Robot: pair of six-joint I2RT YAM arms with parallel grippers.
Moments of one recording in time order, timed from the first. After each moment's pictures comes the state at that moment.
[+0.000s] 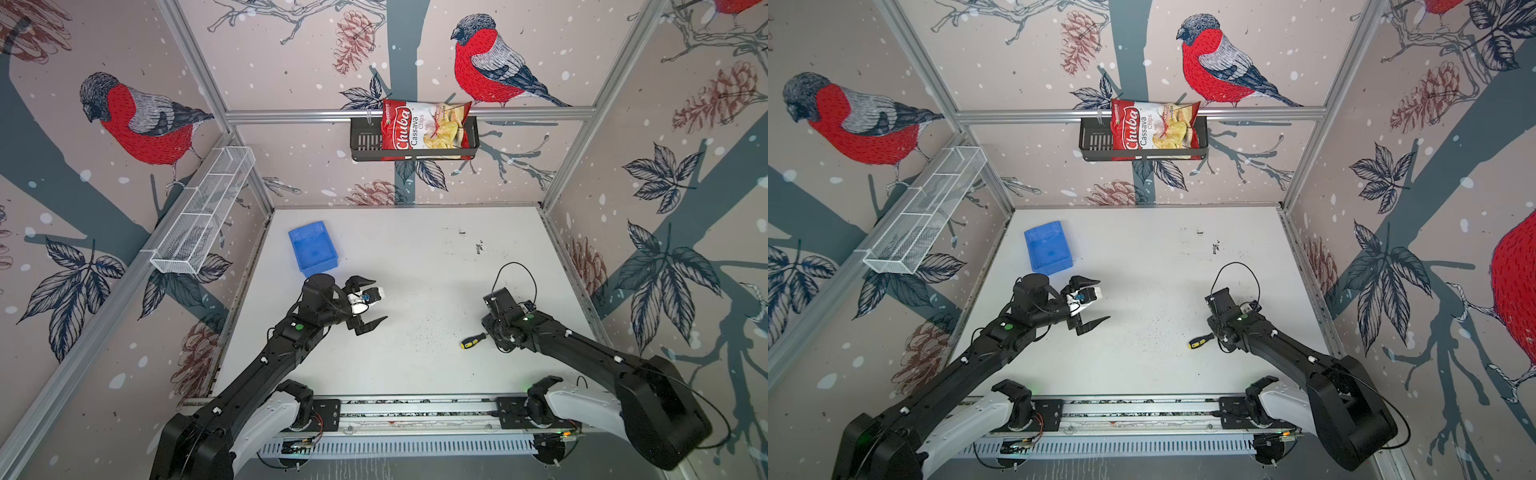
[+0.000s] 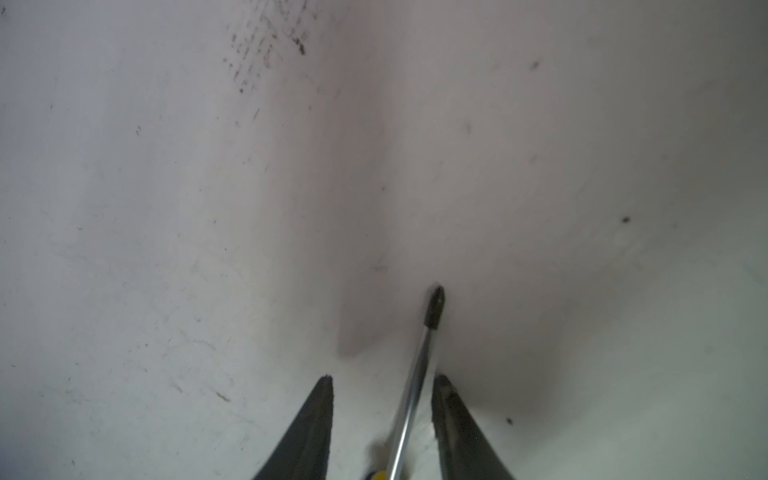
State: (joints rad) left arm -0.40 0.92 0.52 -0.11 0.59 0.71; right arm 0.52 1.17 0.47 -0.48 0.20 1.37
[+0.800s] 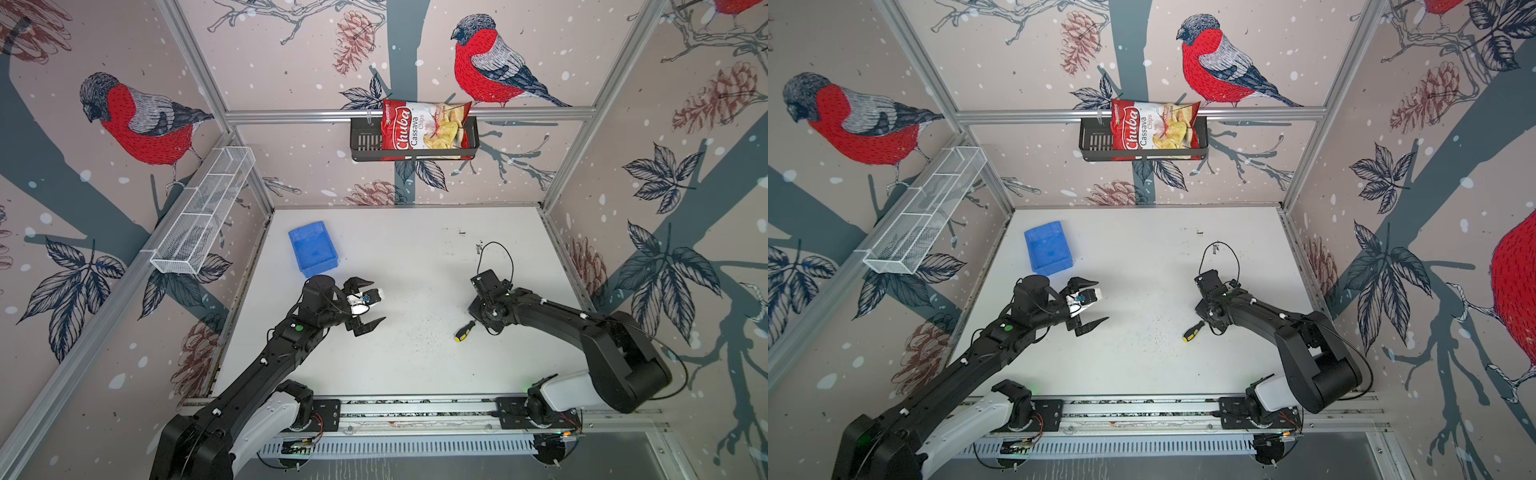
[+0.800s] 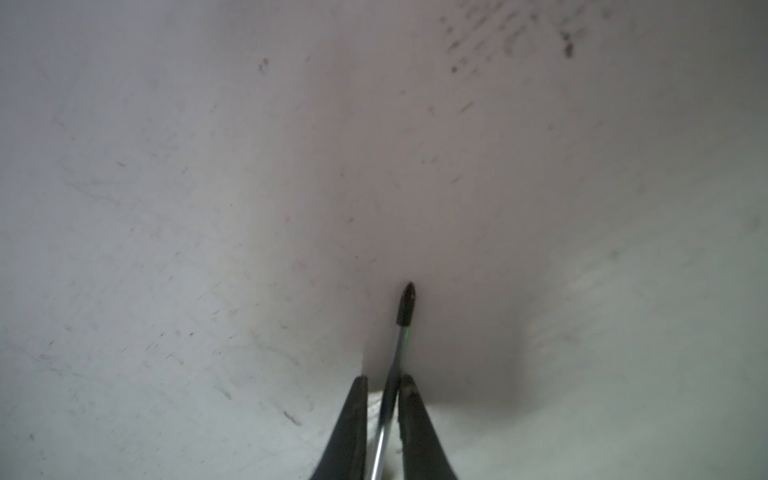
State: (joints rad) left arm -0.40 0.91 0.51 -0.12 0.55 0.73; right arm 0.51 1.47 0.68 -0.46 0.14 1.07
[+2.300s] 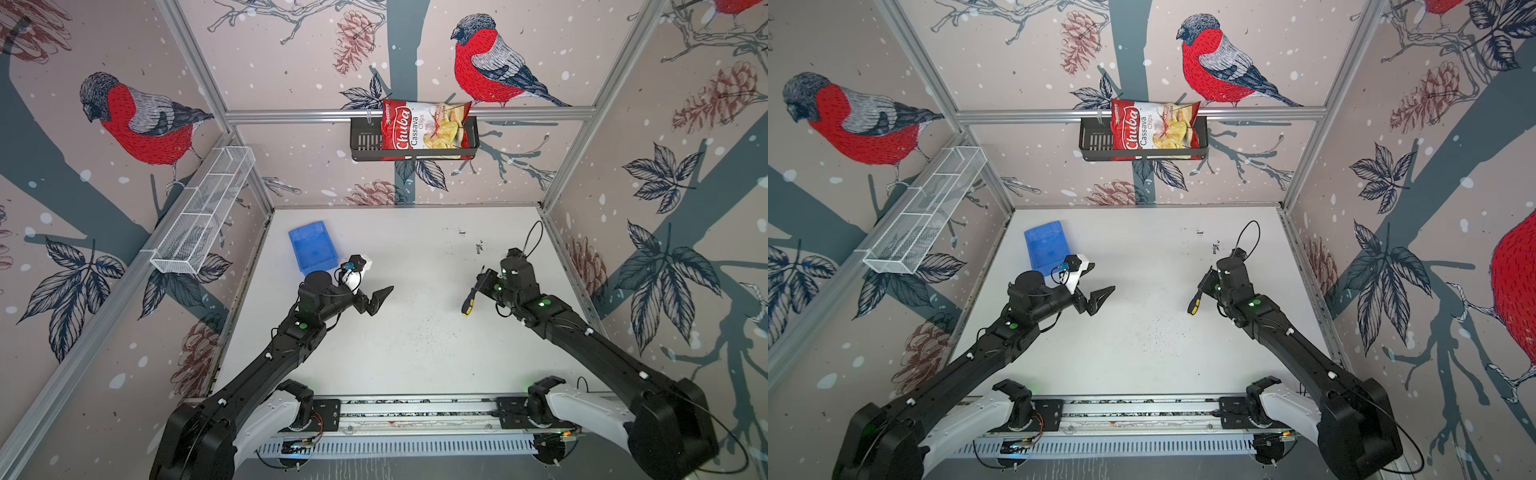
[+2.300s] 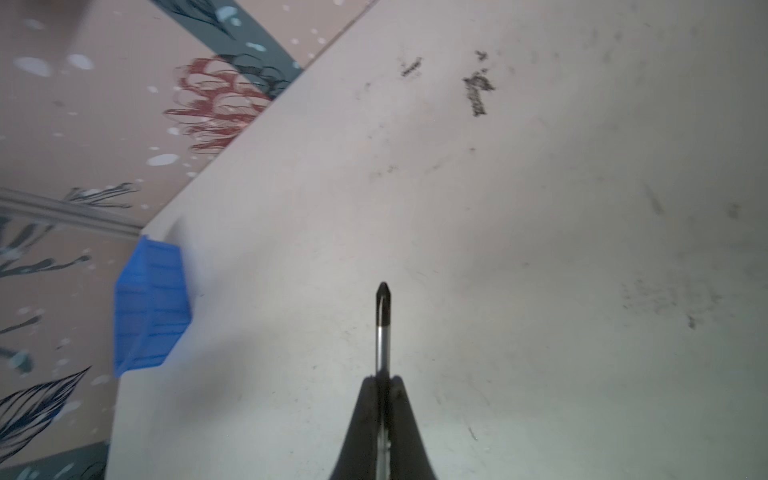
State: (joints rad) left arm -0.43 0.99 0.50 0.28 0.47 0.00; right arm 0.44 1.05 0.66 -0.20 0.01 0.75
